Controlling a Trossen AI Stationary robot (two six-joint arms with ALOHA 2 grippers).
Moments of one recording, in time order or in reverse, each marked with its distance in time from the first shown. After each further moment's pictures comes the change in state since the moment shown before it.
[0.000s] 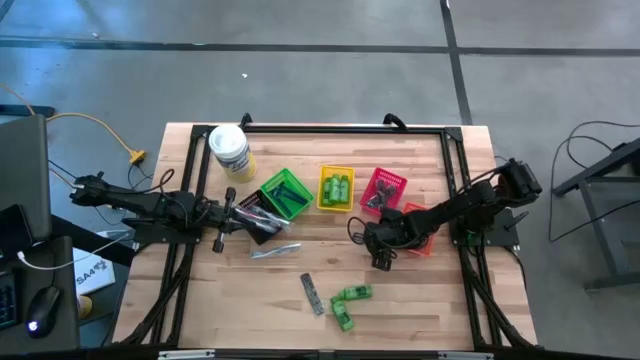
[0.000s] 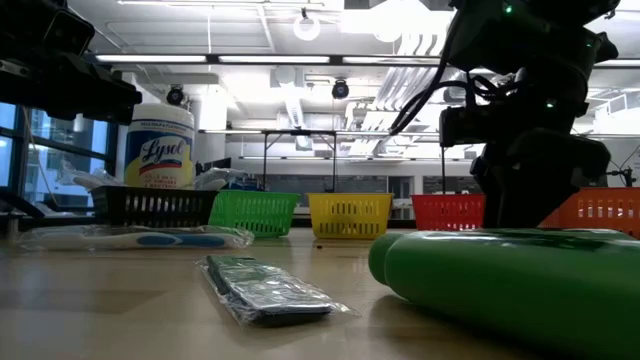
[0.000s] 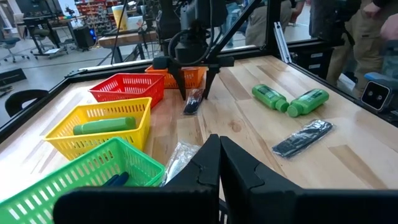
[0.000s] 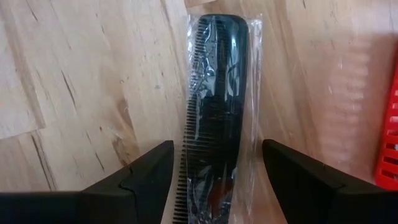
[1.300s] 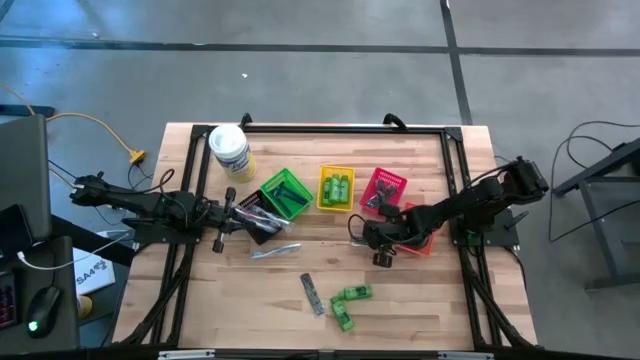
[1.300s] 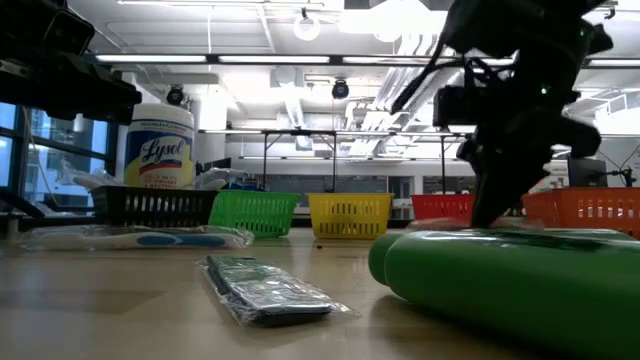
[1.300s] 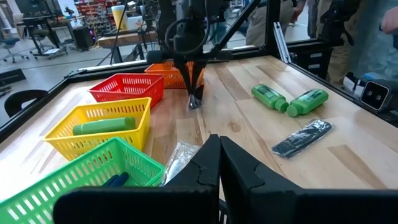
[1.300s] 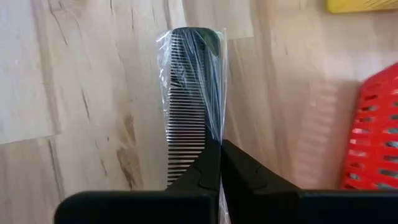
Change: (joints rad) left arm 0.000 0.000 0.000 0.000 0.003 0.001; right arm -0.016 -0.085 0.001 0.004 0.016 -0.126
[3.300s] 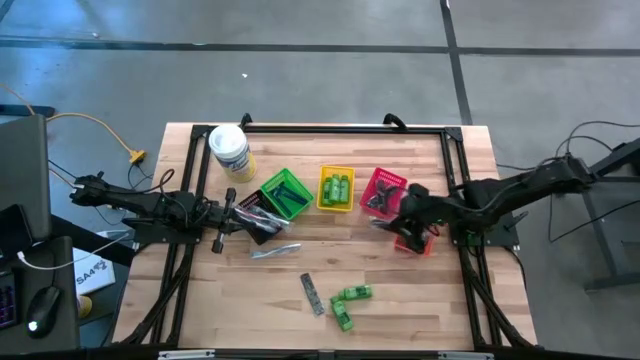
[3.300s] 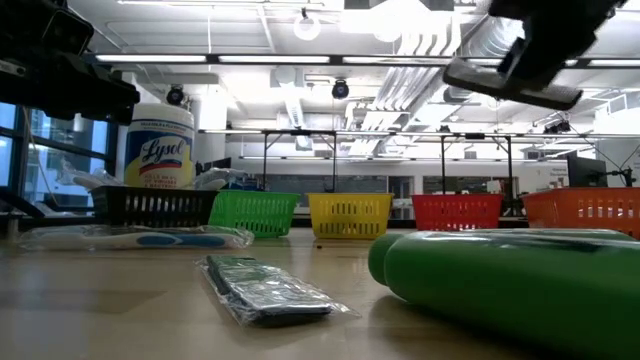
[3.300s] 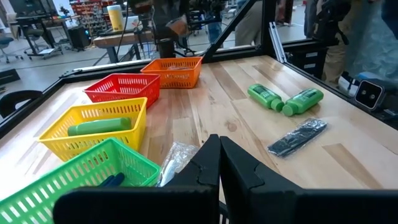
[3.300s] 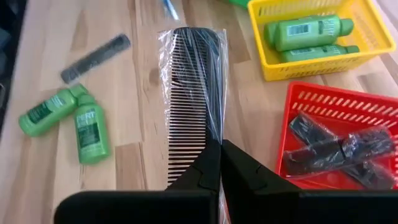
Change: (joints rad) left arm 0.000 0.000 0.000 -0.002 0.016 -0.001; right arm 0.004 -0.595 0.002 -0.254 -0.024 0.022
